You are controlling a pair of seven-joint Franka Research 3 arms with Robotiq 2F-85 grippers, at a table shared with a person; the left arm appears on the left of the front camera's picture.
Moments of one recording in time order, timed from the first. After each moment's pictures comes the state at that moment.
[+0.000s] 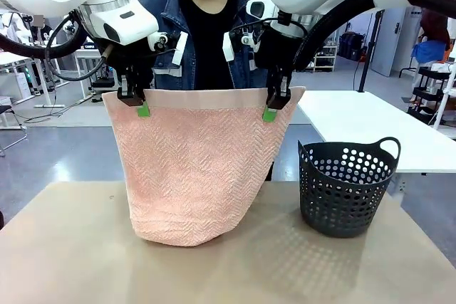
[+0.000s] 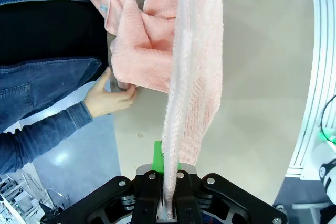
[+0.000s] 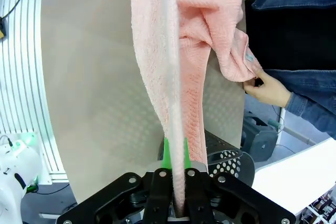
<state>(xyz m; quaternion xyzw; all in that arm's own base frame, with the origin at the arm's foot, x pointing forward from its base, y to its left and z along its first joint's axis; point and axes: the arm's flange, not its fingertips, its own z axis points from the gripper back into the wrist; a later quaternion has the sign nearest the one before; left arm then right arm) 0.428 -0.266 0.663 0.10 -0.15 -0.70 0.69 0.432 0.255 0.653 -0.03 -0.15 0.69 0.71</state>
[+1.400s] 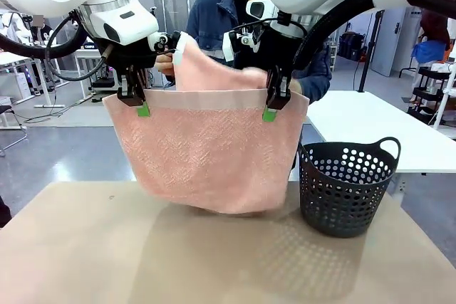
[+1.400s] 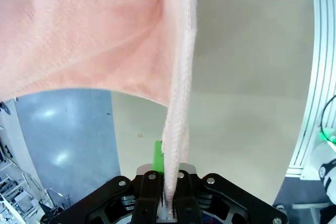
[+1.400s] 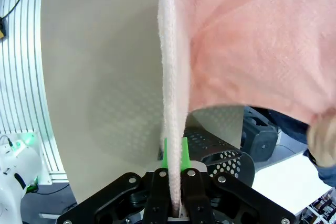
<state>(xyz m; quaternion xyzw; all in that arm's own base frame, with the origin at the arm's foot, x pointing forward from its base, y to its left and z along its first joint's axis) 0.428 -0.266 0.663 0.10 -0.15 -0.70 0.69 0.433 0.255 0.653 -0.03 -0.15 0.69 0.71</state>
